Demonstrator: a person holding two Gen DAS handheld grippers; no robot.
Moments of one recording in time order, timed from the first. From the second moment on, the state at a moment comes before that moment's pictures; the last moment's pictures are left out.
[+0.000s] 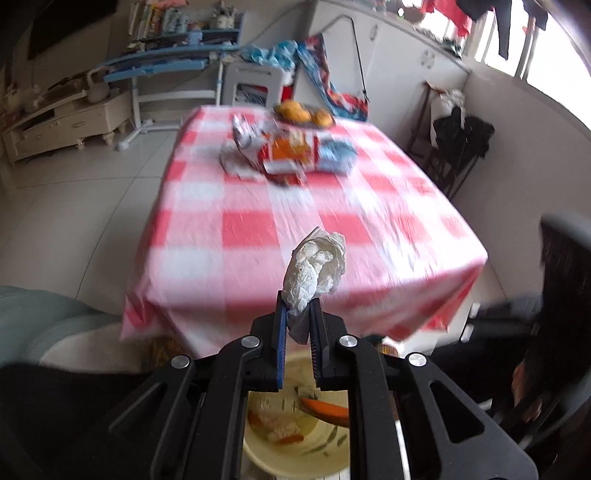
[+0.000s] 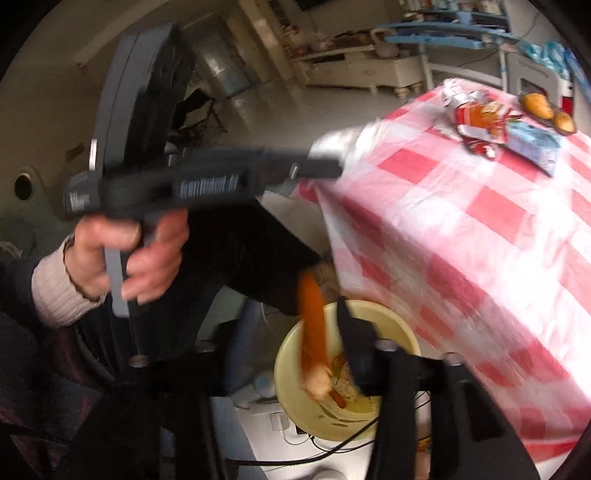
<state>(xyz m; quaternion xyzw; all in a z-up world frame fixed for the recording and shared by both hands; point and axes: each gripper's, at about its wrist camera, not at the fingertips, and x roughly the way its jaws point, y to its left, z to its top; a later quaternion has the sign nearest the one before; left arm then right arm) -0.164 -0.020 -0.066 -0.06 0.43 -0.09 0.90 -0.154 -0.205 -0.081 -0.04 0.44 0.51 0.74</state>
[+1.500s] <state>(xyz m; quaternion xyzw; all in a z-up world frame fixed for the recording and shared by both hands) -0.190 -0.064 -0.073 0.06 0.38 -0.04 0.92 -0.127 -0.254 -0.070 0.02 0.38 0.32 0.87</state>
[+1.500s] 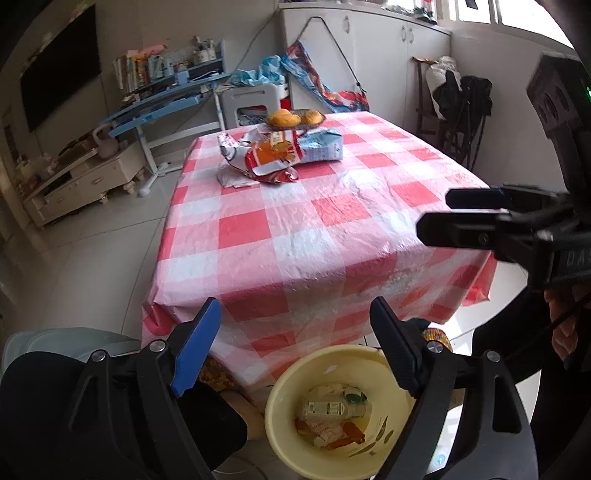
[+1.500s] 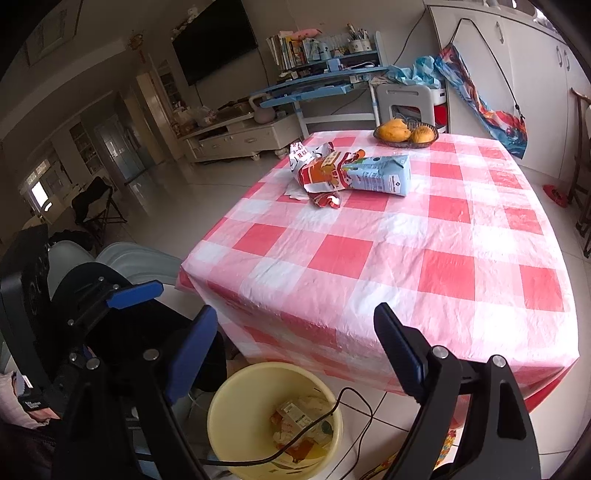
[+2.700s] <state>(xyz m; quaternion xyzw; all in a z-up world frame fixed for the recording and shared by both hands) -0.154 -0.004 -0.087 -0.14 0.43 -0.03 0.89 0.066 -0.156 -0.075 -0.08 0.37 0.30 0.87</state>
